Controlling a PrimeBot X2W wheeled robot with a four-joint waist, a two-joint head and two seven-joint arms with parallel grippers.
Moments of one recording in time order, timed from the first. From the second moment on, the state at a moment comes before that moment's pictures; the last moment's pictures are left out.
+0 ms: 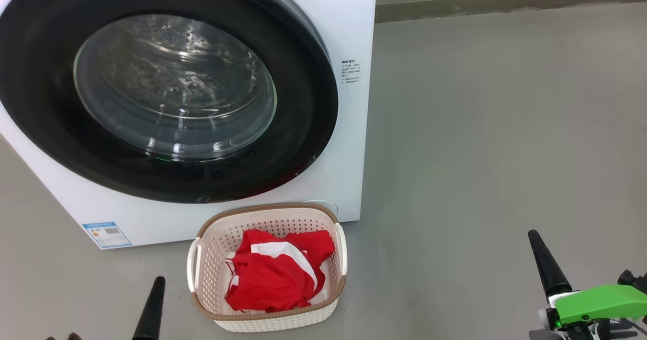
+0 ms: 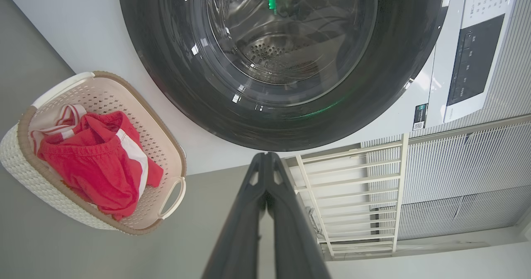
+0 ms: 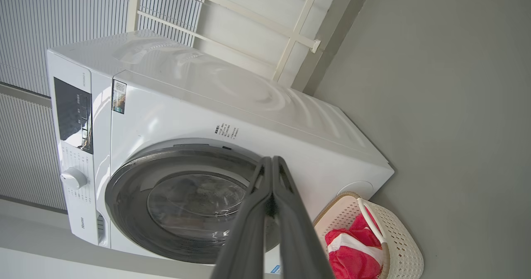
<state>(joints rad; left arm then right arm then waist) 0.00 0.02 0.09 0.26 -1.33 -0.12 0.04 -0.01 -0.04 -0.10 0.26 1.33 0.13 0.04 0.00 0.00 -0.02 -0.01</state>
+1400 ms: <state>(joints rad) -0.07 0.03 0.09 0.27 -1.60 -0.12 0.11 -0.07 -0.04 -0.13 0.27 1.61 0.13 0.11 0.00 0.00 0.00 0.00</state>
